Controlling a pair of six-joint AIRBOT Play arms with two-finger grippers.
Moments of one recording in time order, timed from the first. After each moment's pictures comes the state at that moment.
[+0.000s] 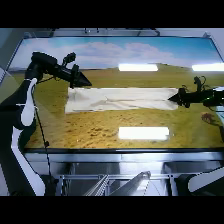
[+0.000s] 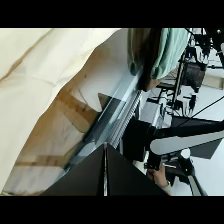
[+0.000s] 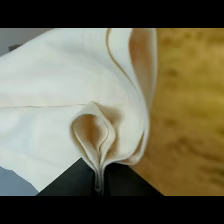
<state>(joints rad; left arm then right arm) -0.02 -2.17 2.02 -2.69 1.72 1.76 -0.42 -1.87 1.28 -0.63 1.18 1.03</state>
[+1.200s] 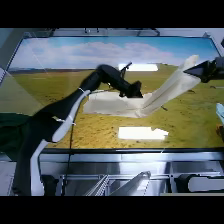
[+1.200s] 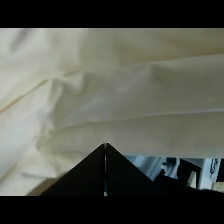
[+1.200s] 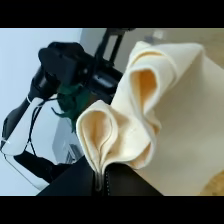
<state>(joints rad) -0.51 -2.12 2.06 -2.58 1.27 1.66 -0.41 -1.59 1.47 -0.26 1.72 0.99</state>
